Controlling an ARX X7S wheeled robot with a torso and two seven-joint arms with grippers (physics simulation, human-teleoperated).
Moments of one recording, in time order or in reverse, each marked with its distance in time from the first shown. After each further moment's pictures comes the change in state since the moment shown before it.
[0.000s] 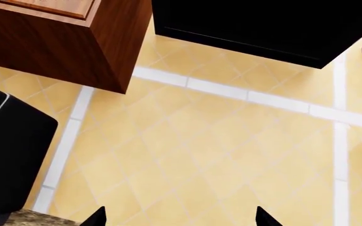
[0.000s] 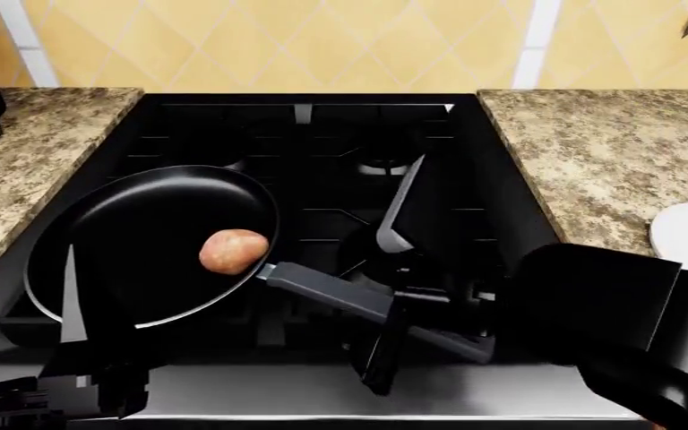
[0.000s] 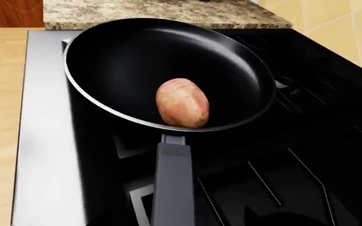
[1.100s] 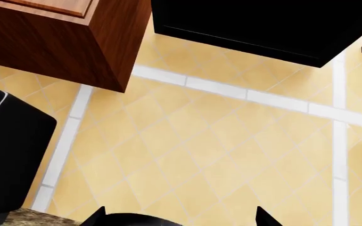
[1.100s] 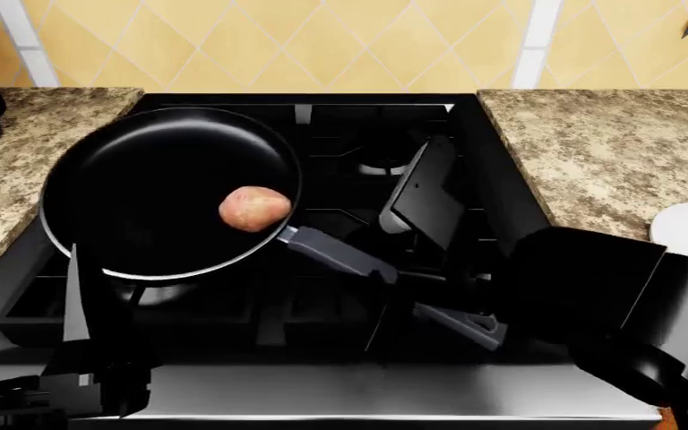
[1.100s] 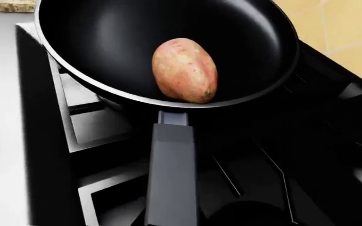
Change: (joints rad) left arm -0.004 -0.029 0.020 -0.002 -0.003 0.005 -0.030; right arm 0.047 -0.014 -0.056 0.089 -0.077 -0.020 0.003
